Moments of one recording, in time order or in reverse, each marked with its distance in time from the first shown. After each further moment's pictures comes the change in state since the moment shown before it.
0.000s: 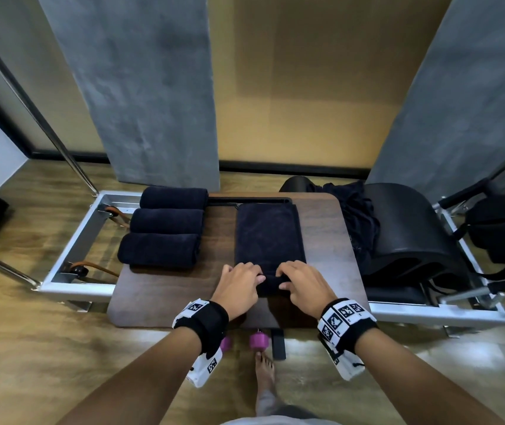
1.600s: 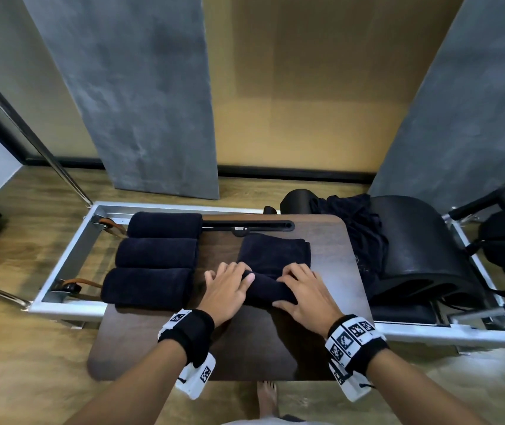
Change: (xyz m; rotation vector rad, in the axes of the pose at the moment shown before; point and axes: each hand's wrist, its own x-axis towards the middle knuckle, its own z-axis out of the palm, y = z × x) left_hand 0.068 -0.036 -0.028 -0.145 -0.037 -0.162; right_hand 0.059 0.039 -0.010 -0.043 0.012 -0.030
